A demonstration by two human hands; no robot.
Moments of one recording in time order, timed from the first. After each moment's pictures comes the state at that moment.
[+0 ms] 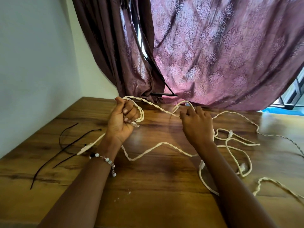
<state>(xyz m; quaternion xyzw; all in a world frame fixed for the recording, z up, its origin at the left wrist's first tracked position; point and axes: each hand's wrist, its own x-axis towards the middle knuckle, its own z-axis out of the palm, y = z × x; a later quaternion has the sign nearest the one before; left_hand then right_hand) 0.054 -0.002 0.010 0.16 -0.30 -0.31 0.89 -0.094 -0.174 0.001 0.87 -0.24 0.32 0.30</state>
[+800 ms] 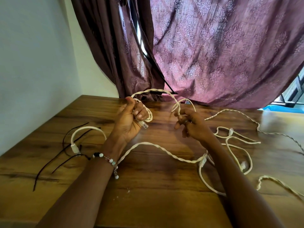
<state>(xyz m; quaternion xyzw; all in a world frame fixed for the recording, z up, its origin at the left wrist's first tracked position) 0.040 -0.019 0.009 0.20 -0.31 -0.32 0.87 -0.096 -0.185 0.002 0.84 -0.14 0.27 -0.44</state>
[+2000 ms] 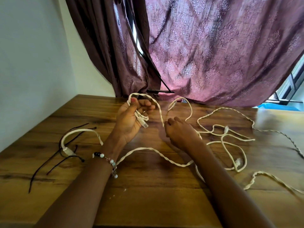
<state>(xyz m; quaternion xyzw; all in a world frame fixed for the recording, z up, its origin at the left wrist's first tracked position) 0.029 -0.022 0.007 0.33 -0.33 -0.25 0.85 -0.095 -0.145 -0.001 0.97 -0.10 0.12 0.19</state>
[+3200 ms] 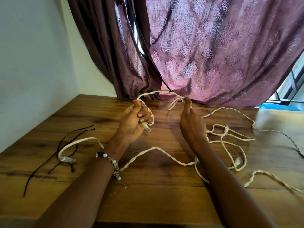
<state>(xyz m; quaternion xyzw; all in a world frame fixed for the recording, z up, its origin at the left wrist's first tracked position) 0.031 -0.029 -0.007 0.27 -0.33 -0.33 0.84 -0.088 -0.178 -0.013 0.89 -0.30 0.33 0.10</state>
